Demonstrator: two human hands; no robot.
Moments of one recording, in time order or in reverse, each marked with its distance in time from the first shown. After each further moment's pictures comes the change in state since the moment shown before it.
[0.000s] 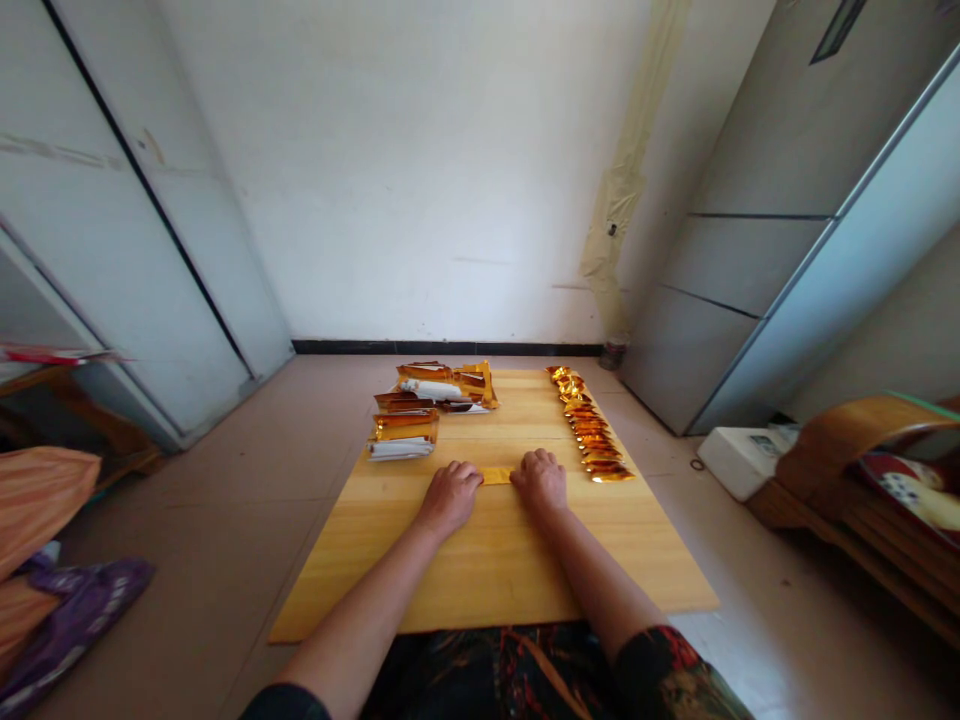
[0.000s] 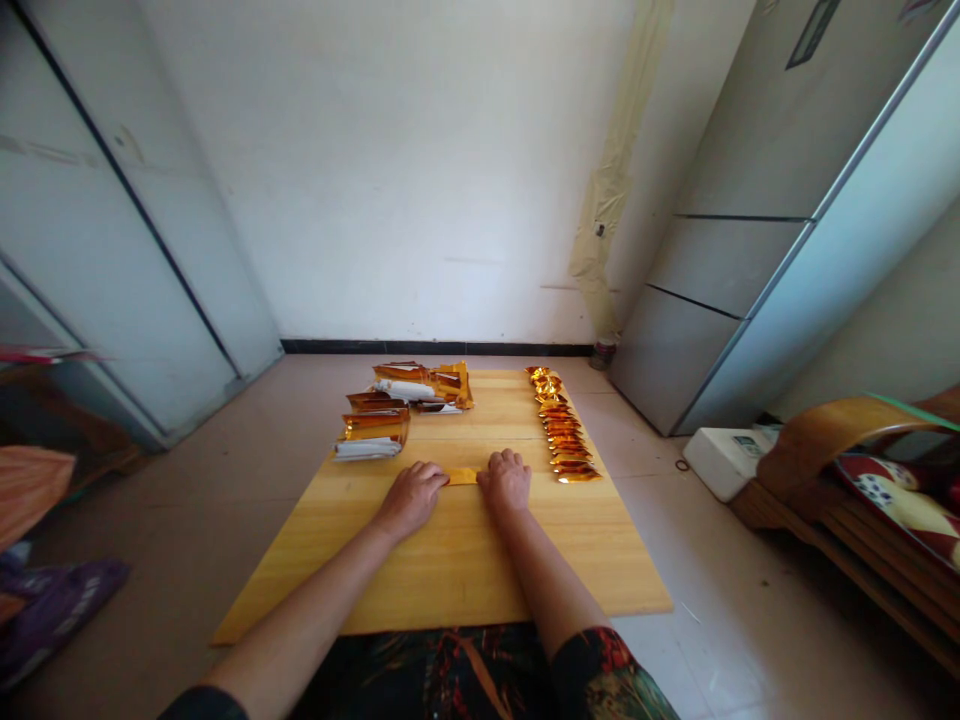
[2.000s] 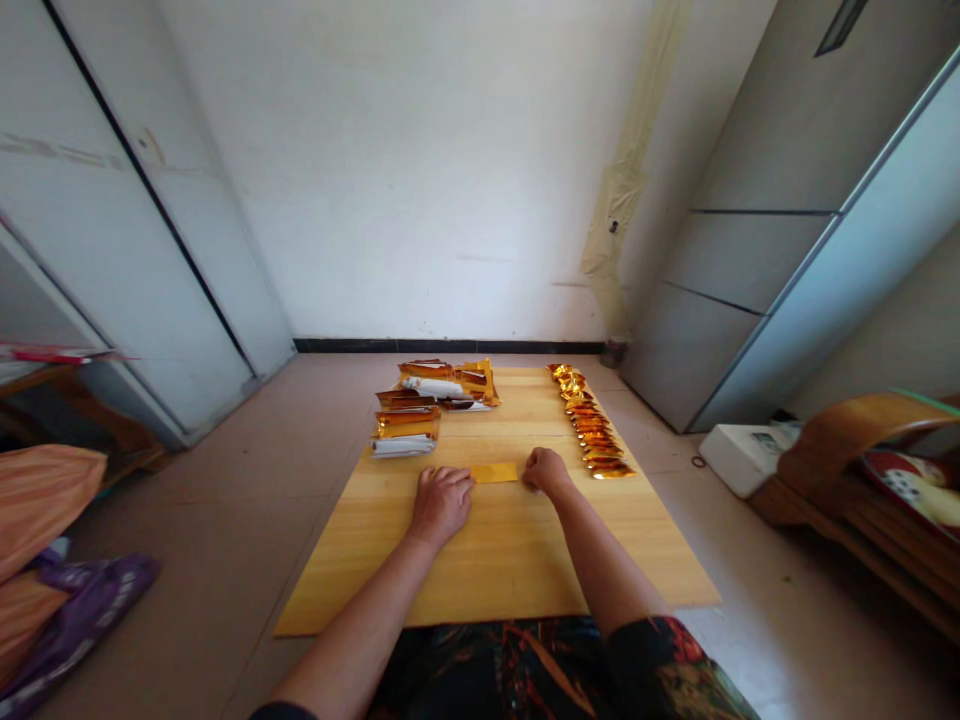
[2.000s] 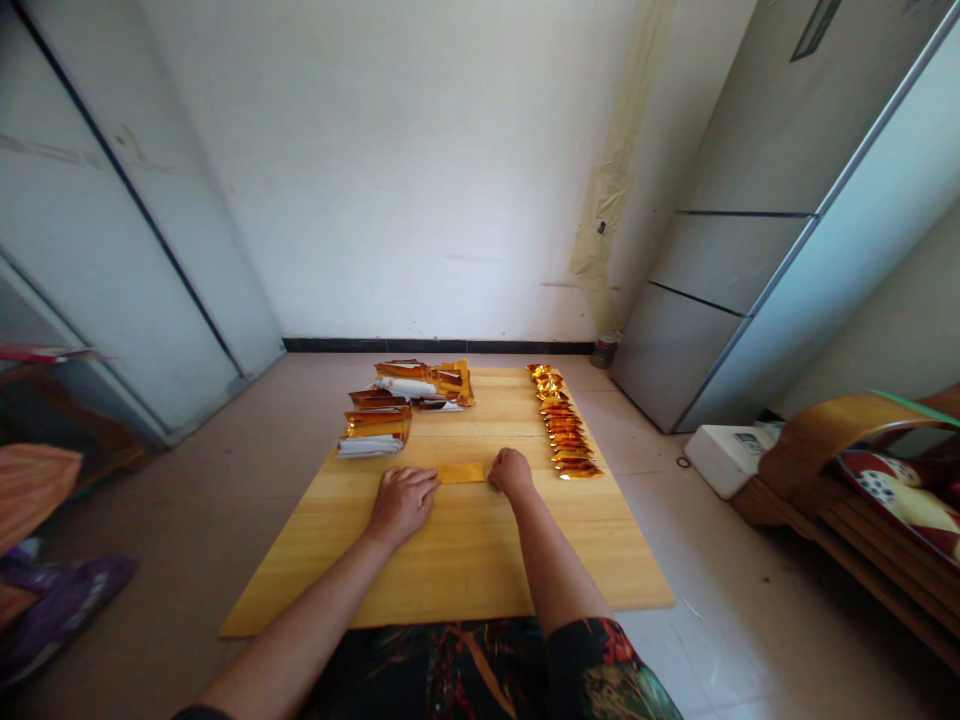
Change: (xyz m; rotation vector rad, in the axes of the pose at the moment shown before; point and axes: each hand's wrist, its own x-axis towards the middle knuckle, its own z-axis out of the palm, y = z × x) left_hand -0.024 -0.003 -0.003 -0.036 0.168 -0.083; right_hand 0.025 0.011 -0.006 0.322 -0.254 0.231
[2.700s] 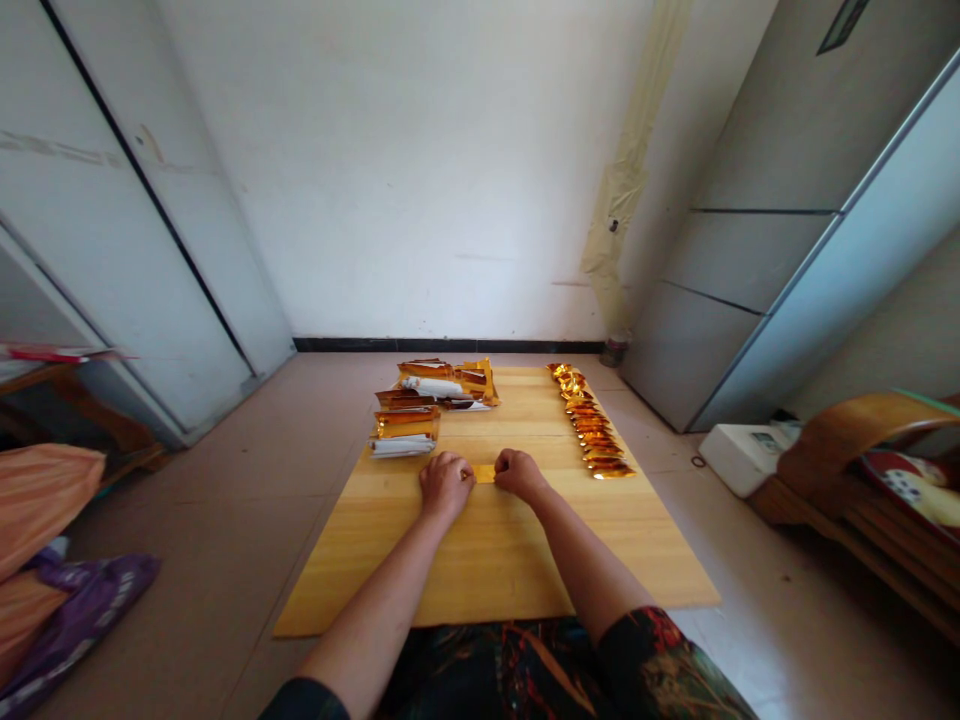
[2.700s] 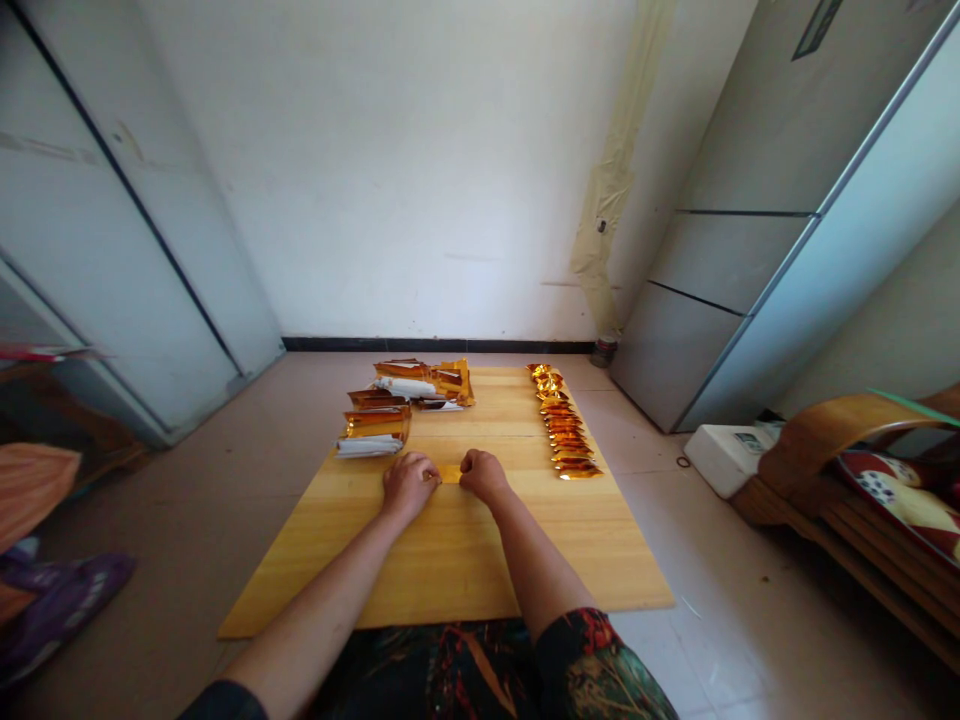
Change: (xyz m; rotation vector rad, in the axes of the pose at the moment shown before) left_hand 0.029 0.005 0.009 -0.060 -0.018 -0.383; right_hand -0.008 -0.030 0.027 0.042 -0.106 -0.255
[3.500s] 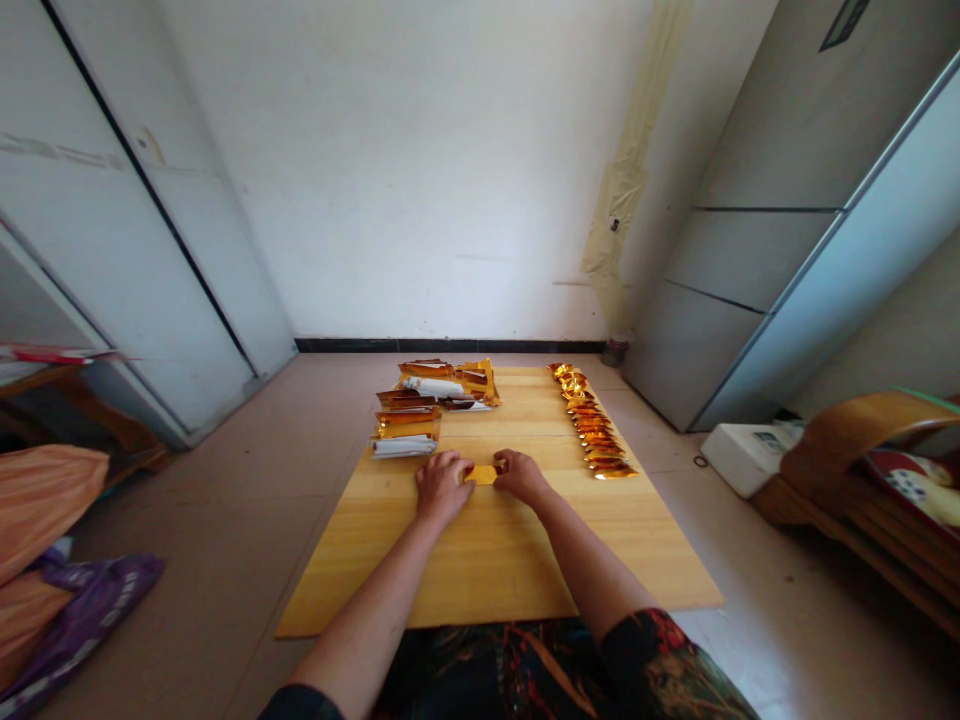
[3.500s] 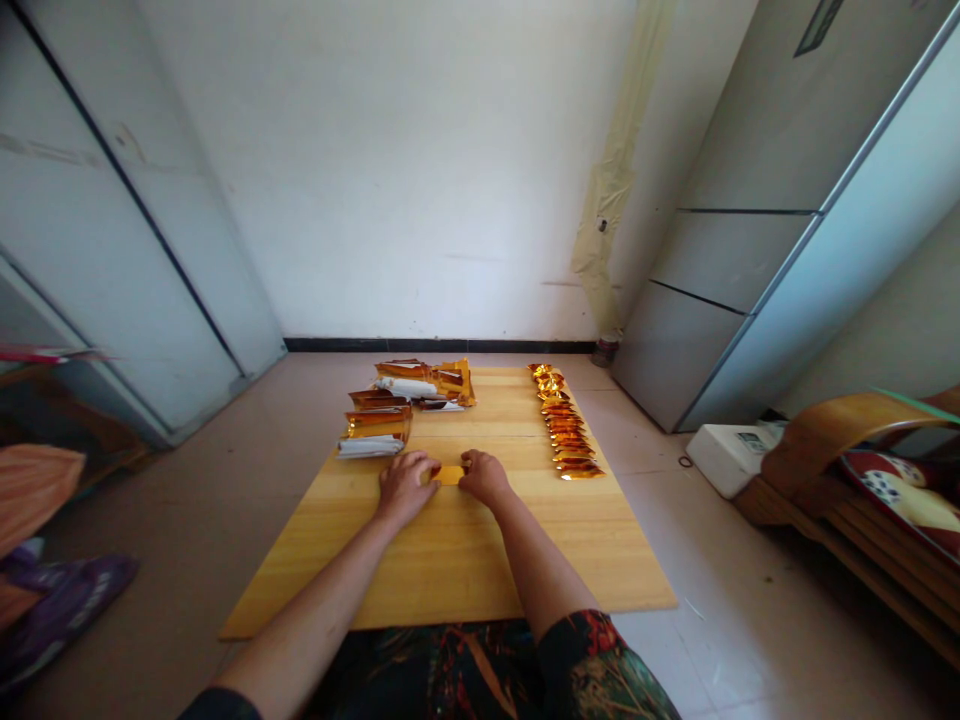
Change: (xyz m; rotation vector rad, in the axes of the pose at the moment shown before) left_hand -0.002 -0.010 -0.001 -0.009 -0.034 0.026; right_hand -0.002 -0.004 0.001 -0.031 -0.027 0.003
